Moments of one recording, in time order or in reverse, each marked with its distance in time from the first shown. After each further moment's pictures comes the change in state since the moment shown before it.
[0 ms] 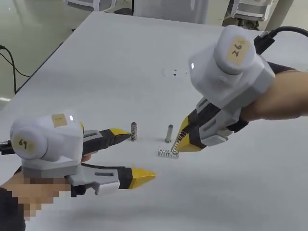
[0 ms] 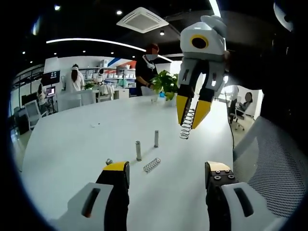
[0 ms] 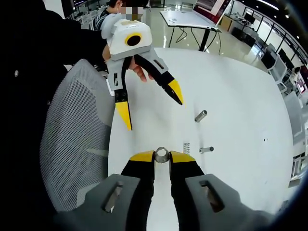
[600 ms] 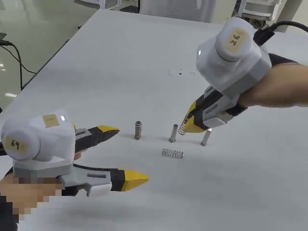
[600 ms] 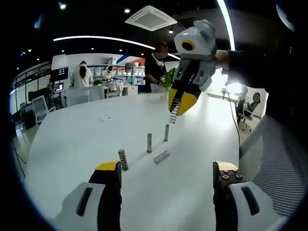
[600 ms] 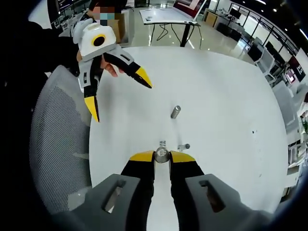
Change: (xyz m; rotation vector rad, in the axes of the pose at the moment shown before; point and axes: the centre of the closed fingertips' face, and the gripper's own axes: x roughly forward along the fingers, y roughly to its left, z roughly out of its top) left arm -0.015 0.015 -0.011 -0.025 0.019 0.070; right arm 0.003 -0.055 -0.009 0.079 0.009 -0.116
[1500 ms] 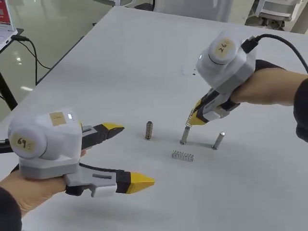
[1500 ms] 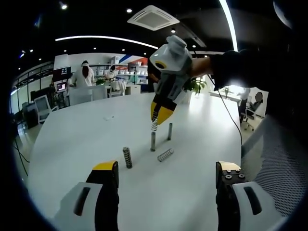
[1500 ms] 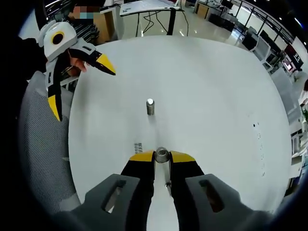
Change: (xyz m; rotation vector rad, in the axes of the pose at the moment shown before) left arm -0.005 0.009 -0.003 0.001 0.010 0.026; right arm 0.049 -0.050 -0.013 0.069 0.050 -0.004
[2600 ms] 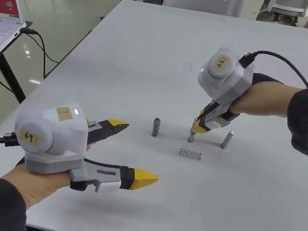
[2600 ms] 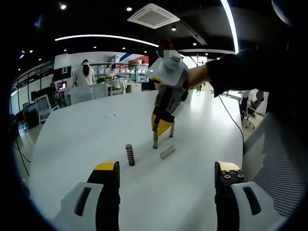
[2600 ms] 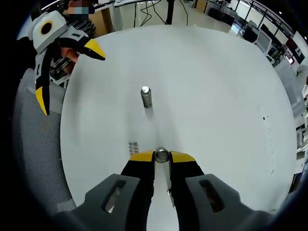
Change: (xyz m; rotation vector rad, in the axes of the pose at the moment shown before) left arm -0.002 0.006 -0.003 0.004 0.019 0.009; right arm 0.037 0.003 -0.015 0.034 0.036 0.019
